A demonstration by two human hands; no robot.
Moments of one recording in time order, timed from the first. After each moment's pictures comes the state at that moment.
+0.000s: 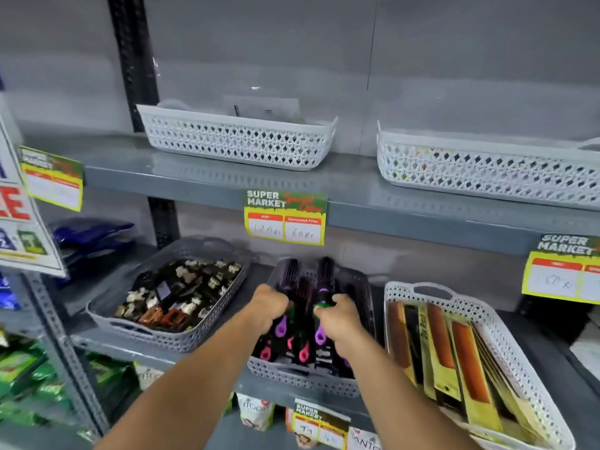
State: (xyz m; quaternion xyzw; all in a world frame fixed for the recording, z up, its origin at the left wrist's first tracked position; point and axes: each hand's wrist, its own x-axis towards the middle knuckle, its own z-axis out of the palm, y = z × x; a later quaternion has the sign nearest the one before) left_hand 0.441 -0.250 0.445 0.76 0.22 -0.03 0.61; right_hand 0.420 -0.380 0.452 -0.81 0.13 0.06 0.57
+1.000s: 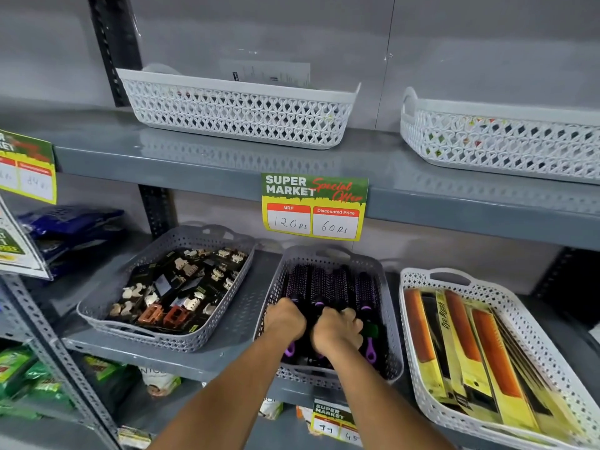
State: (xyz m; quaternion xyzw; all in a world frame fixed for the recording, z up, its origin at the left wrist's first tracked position) left_hand 0.464 -0.249 0.386 0.91 0.21 -0.08 0.35; right_hand 0.442 -0.340 0.395 -0.96 0.15 0.09 0.22
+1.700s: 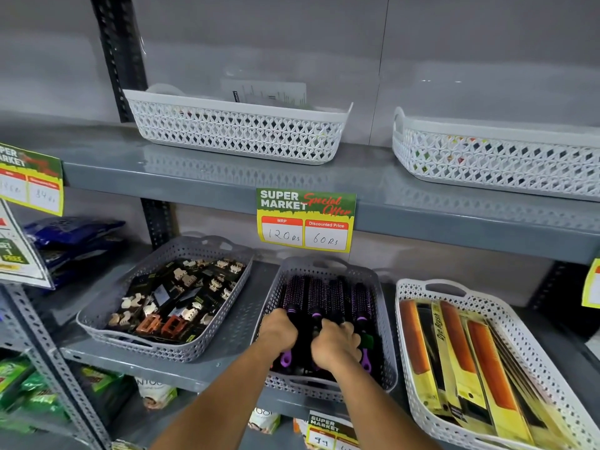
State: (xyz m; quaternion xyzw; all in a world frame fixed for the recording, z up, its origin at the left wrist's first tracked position) left_hand 0.461 -0.238 0.386 0.91 0.16 -0.08 0.38; right_hand 0.435 -0.353 0.397 -0.95 0.12 0.11 0.26
